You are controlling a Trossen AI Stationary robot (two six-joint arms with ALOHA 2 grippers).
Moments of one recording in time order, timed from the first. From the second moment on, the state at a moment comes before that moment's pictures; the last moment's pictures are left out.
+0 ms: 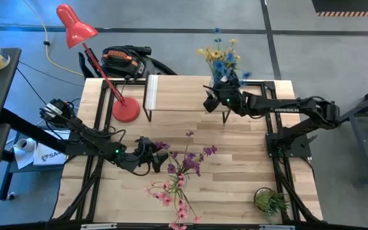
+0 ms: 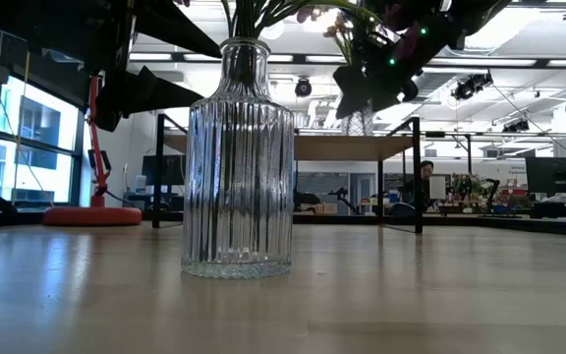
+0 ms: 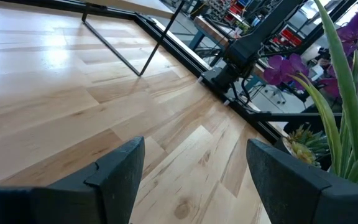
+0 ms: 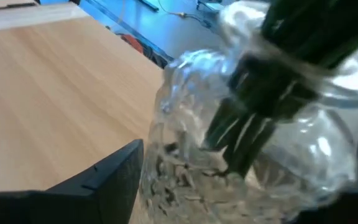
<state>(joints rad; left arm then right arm) -0.54 1.41 0.53 0.57 -0.89 -0.87 -0.30 1.39 0.90 -0.03 0.60 0.09</state>
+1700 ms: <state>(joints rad) -0.54 1.41 0.53 0.57 -0.89 -0.87 0.19 1.08 0.90 -0.71 0.63 0.51</state>
